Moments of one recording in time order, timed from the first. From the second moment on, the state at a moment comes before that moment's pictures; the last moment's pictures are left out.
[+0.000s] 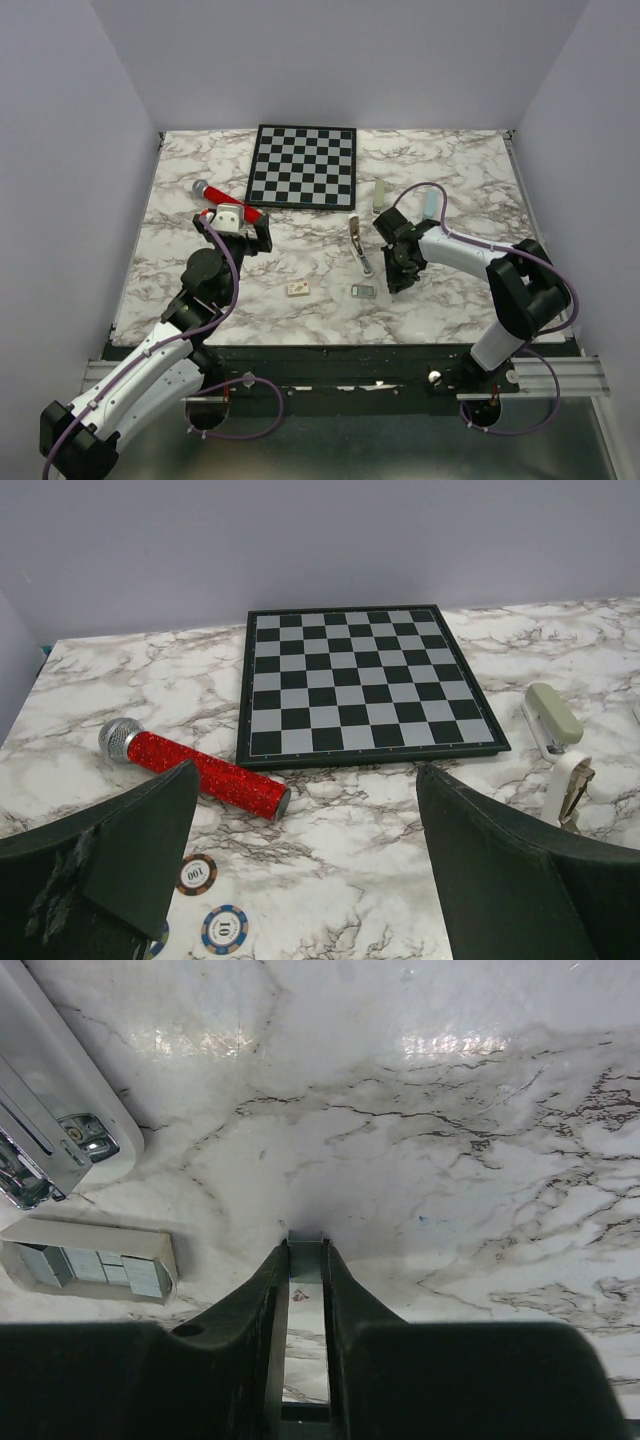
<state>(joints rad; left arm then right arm) -0.61 0.65 0.47 0.26 -0.45 0.00 0.59 1.65 0.96 -0.70 0.07 0.54</state>
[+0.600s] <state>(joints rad) -0.61 0.65 0.47 0.26 -0.45 0.00 0.59 1.55 1.00 -0.65 0.07 0.45</state>
